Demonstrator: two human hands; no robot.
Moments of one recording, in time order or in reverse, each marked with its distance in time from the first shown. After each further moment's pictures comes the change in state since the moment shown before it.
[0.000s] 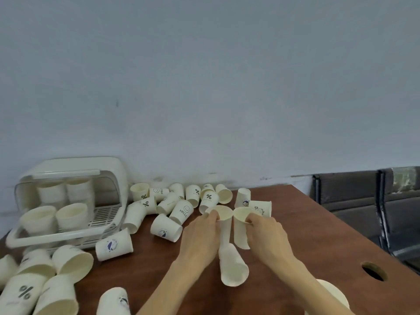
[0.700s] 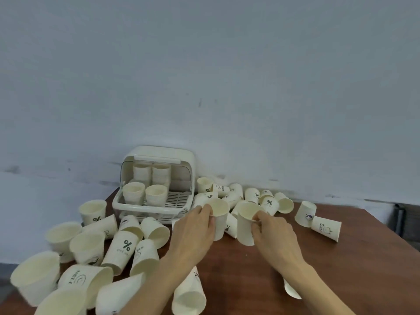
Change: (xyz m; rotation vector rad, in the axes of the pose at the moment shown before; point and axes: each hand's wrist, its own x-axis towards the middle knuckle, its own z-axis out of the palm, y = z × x) left_hand -0.077 -0.115 -0.103 0.150 0.224 -0.185; right_hand -0.017 -0.134 0.025 0.124 0.008 -0.278
